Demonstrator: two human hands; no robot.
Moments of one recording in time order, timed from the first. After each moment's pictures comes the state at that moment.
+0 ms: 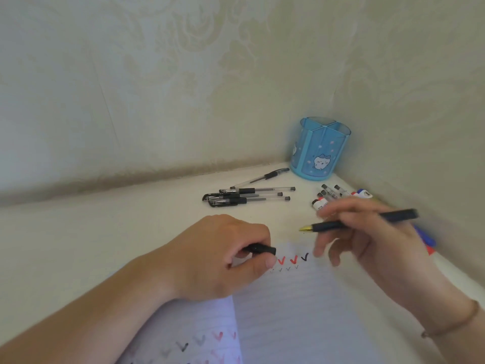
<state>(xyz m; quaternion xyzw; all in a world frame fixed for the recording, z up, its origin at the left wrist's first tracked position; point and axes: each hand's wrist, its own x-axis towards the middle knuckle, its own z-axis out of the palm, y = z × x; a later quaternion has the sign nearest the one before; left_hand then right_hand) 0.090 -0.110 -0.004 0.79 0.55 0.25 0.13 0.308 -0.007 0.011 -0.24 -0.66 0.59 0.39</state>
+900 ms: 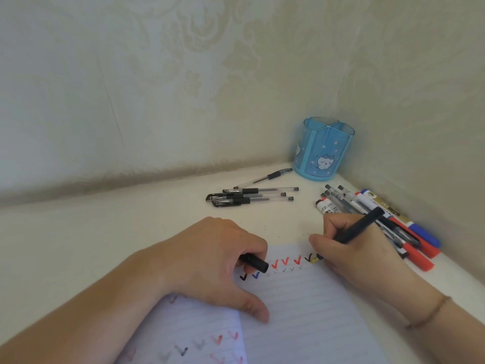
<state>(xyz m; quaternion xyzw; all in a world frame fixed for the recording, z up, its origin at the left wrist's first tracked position) 0.083 -0.112 -0.003 0.78 0.60 0.13 0.14 0.294 -0.004 -0.010 -0.42 -0.79 0.35 0.28</state>
